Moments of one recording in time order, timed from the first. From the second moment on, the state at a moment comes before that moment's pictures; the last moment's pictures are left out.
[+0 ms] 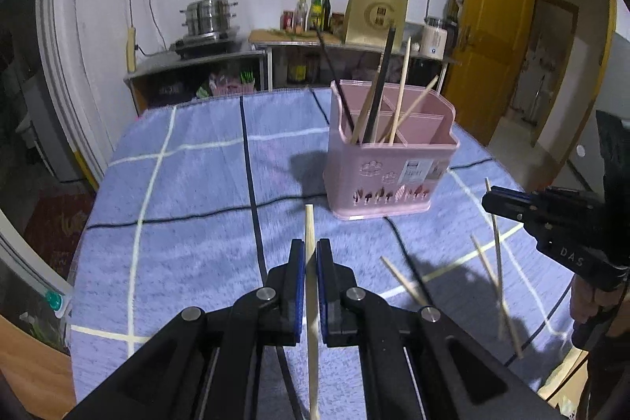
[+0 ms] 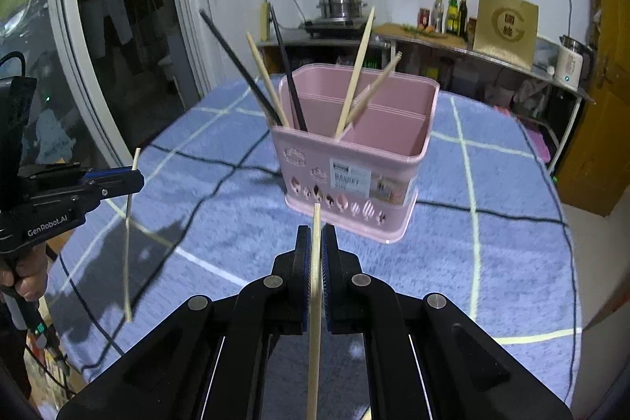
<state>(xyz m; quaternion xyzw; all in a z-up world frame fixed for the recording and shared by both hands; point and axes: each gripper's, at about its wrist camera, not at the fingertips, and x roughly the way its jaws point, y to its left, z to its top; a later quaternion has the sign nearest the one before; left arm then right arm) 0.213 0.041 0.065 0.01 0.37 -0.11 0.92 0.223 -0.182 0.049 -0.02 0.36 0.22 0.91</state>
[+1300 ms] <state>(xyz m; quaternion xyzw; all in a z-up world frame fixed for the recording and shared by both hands) 0.184 0.029 0.112 0.01 0.33 -0.14 0.93 0.191 -0.194 0.092 -0.02 0.30 0.22 0.93</state>
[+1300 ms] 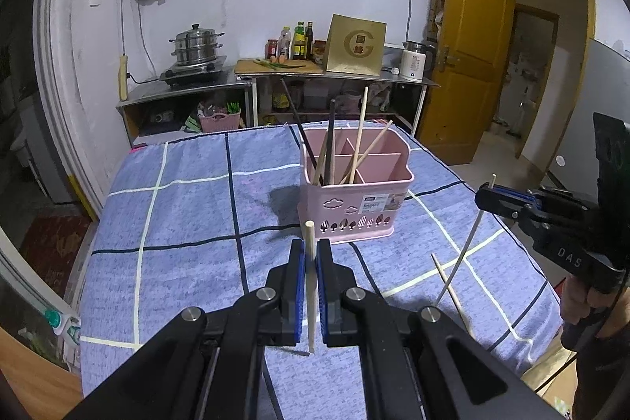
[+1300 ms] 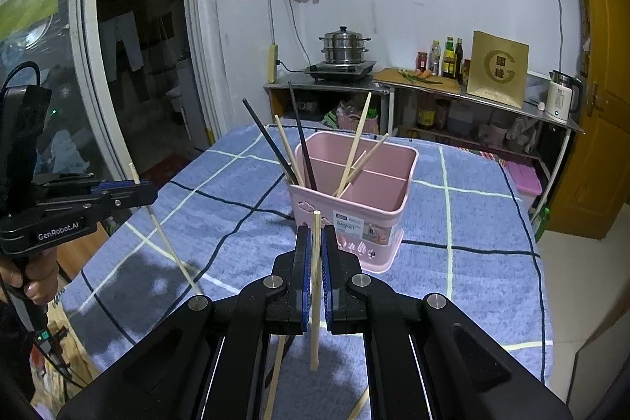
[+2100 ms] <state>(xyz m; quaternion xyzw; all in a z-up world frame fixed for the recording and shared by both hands) 0.244 -0.017 0.189 0.00 0.29 -0.17 0.94 0.223 -0.189 0.138 -0.01 0.24 0.23 0.94</state>
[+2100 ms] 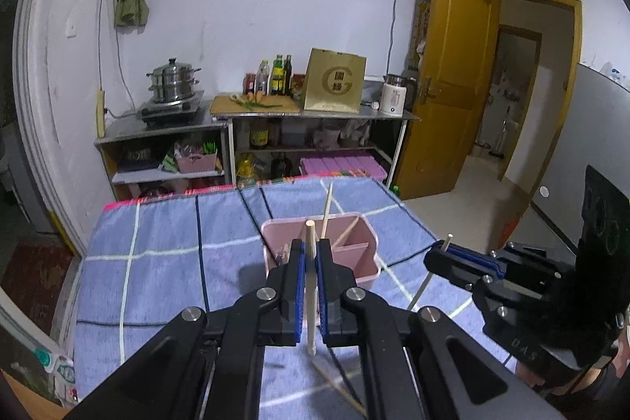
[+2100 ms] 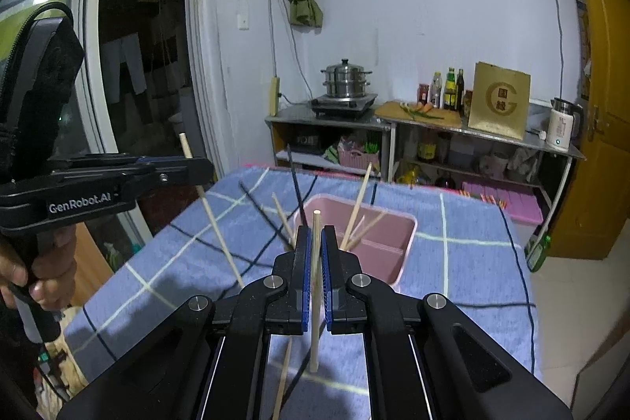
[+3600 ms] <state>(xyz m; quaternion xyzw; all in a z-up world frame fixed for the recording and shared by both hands) 0.371 -0.016 0.141 -0.01 0.32 -0.17 0.93 0.322 -0.178 0.117 0.05 0.25 0.24 0.94</state>
